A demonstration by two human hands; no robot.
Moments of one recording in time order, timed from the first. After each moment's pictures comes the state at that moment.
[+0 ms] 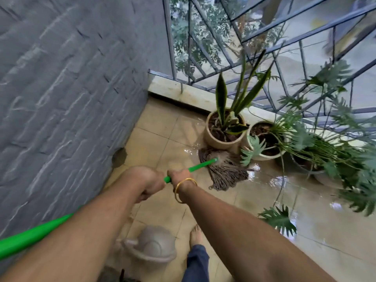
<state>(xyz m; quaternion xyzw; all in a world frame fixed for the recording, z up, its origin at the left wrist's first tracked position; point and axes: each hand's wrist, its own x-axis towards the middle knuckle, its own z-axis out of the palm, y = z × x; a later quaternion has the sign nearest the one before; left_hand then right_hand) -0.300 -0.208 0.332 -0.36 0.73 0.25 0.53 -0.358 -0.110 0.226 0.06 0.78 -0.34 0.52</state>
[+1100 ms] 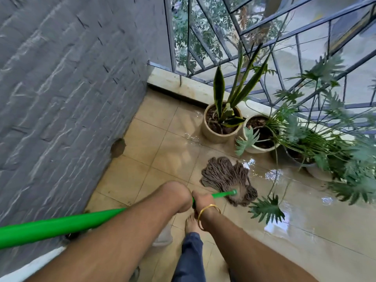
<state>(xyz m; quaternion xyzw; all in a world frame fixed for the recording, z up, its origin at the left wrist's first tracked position) -0.314 -0.081 0.384 -0.10 0.80 0.09 0.59 -0.318 0.027 0.225 0.19 0.77 -0.34 0.51</state>
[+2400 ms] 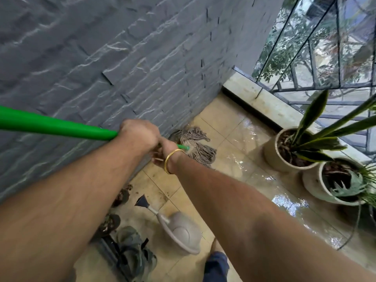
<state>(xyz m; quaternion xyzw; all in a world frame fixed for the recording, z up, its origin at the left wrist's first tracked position) -0.155 -0.350 0.426 -0.43 0.78 -0.06 0.46 -0.178 -0.316 0.271 0.05 0.56 -0.42 0.71</state>
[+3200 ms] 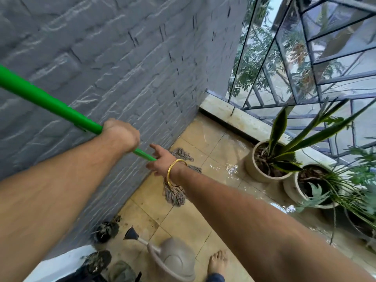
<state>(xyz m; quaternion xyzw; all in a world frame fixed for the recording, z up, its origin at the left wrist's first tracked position) -0.237 -0.411 0.476 -0.37 0.77 -0.15 0.49 -0.286 -0.321 0.329 -0.30 0.67 -0.33 0.60</state>
